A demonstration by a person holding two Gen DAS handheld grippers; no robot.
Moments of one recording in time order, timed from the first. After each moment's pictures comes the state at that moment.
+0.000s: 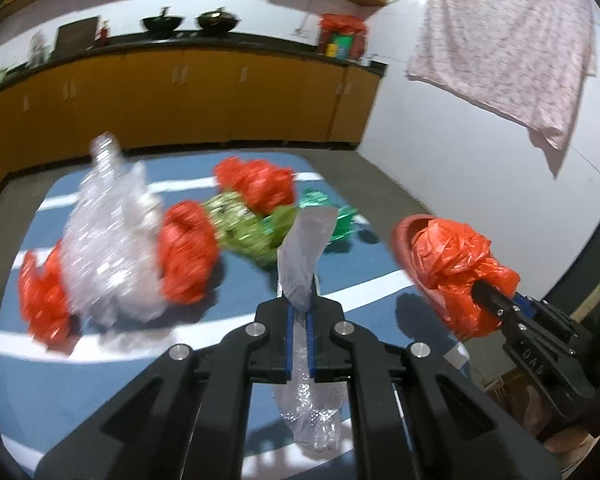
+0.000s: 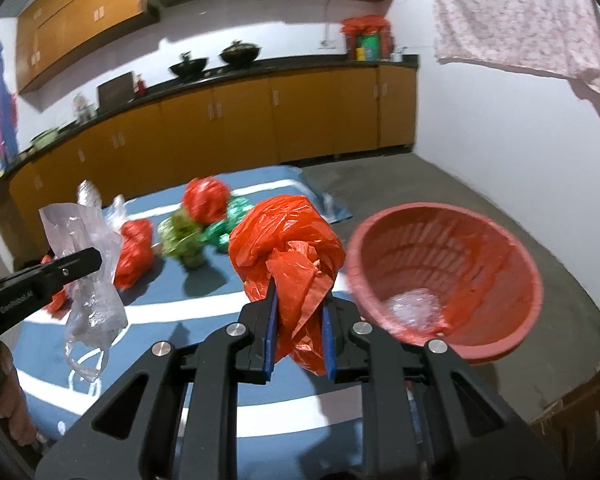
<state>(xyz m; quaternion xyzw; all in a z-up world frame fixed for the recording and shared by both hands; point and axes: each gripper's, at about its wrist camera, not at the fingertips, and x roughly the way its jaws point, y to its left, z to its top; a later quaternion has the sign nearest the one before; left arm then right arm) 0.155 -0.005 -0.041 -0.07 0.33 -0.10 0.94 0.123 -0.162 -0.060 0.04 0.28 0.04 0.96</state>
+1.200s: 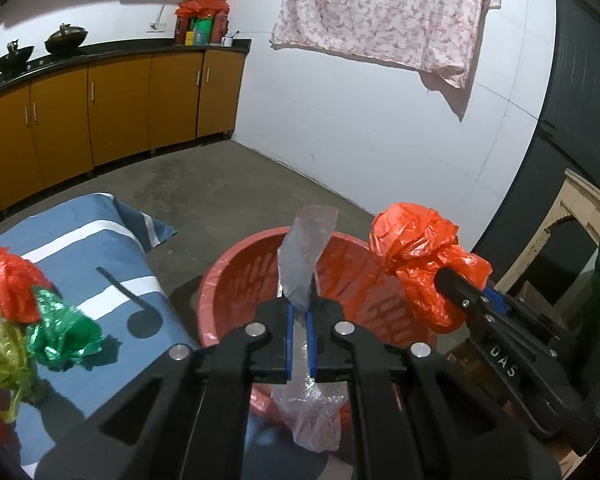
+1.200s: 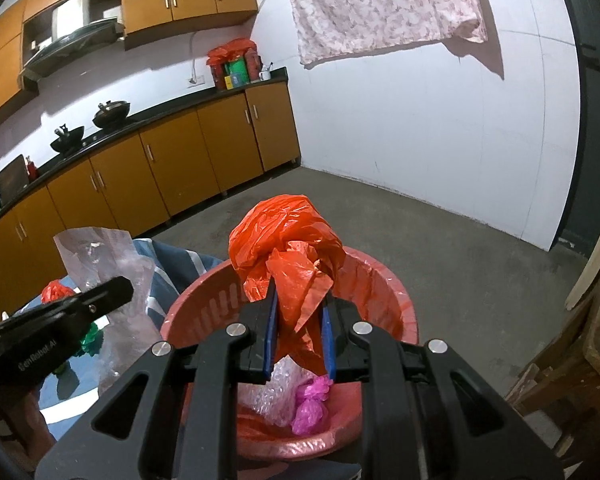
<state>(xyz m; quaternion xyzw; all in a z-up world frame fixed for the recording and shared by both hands) 0.272 -0.210 -0.058 -0.01 0.32 -0.30 0.90 0.168 -0.314 -0.067 0.13 0.24 -0.15 0.95</state>
